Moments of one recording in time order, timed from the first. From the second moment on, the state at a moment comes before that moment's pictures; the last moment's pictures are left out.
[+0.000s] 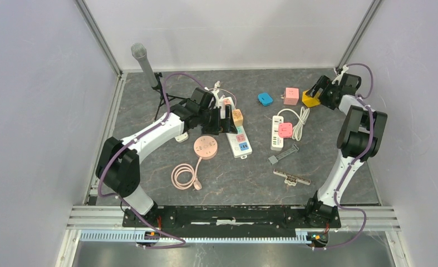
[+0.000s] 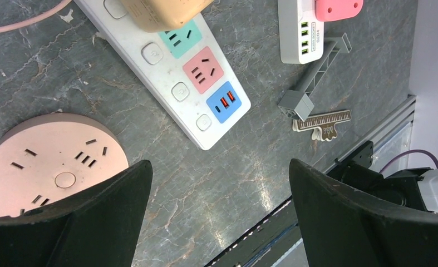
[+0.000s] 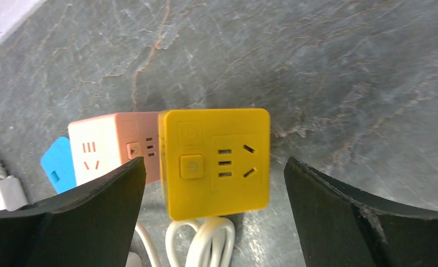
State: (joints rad) left arm -0.61 1.63 1.26 -0.47 0.31 -0.55; right arm -0.33 2.09 1.44 -0.06 -0.40 0.31
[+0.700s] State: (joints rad) left arm -0.61 1.55 1.18 -0.46 0.21 -0.57; right arm -0.13 1.45 1.14 -0.07 -0.23 0.19
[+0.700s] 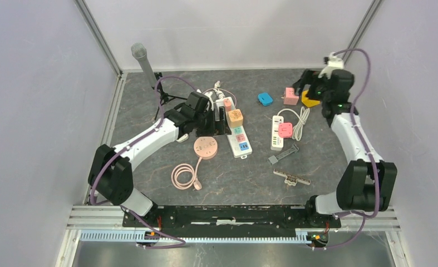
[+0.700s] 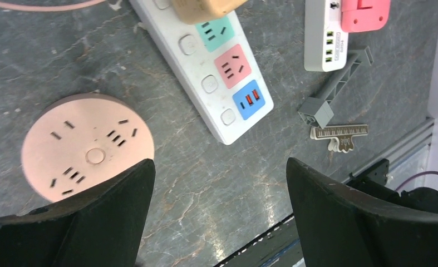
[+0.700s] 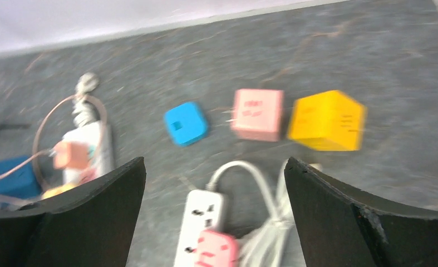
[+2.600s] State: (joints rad) left arm -0.59 1.74 1.17 -0.36 0.25 -0.69; right arm 0.67 1.60 1.01 -0.21 0.24 0.29
